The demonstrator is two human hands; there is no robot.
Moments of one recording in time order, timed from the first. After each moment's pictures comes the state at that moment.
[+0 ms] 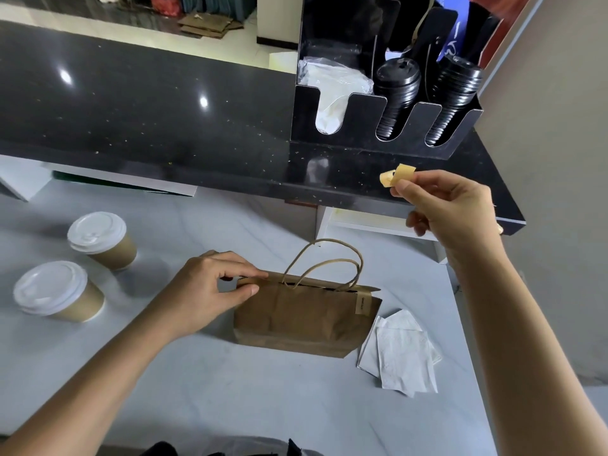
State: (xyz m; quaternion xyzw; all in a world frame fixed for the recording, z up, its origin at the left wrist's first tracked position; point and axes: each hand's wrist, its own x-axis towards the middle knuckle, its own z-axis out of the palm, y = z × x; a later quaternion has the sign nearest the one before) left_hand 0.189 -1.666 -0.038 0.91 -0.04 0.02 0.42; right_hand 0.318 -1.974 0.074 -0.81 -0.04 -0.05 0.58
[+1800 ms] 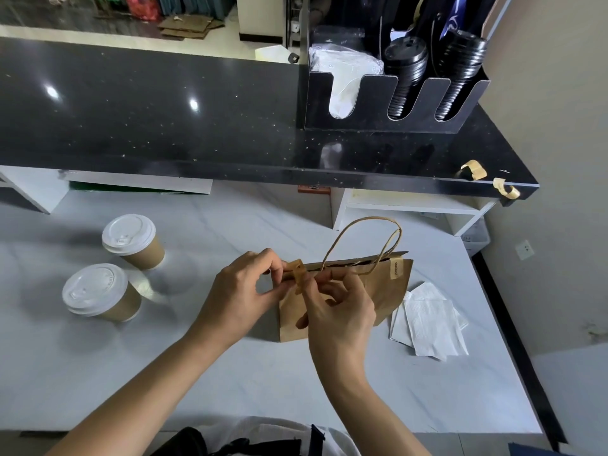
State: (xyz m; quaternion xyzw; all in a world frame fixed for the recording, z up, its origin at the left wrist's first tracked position) left_hand 0.156 -1.666 -0.051 0.89 -0.09 0.18 0.42; right_hand 0.144 -1.820 -0.025 -0.73 0.15 -0.04 0.67
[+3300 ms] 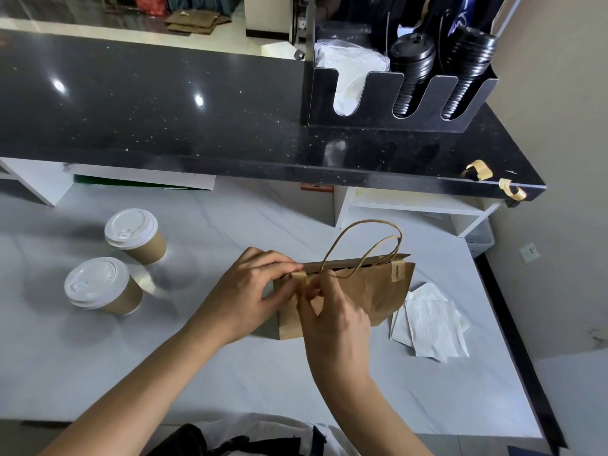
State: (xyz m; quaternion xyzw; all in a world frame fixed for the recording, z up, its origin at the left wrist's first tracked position) left_hand 0.164 -1.664 -0.058 0.94 -0.13 0.08 0.31; right_hand 0.142 -1.829 -0.058 -0.92 -0.06 -0.13 0.37
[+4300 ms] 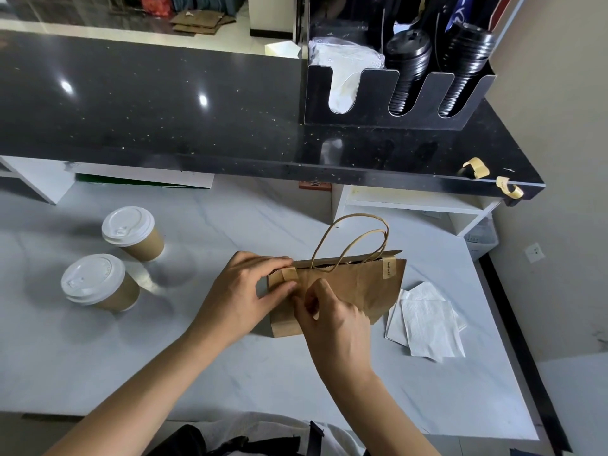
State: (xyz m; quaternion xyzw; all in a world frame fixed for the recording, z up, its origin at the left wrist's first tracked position) left_hand 0.159 -1.677 -0.067 0.93 -0.05 0.13 0.34; right_hand 0.153 -1.855 -0.085 -0.94 -0.12 -0.15 0.29
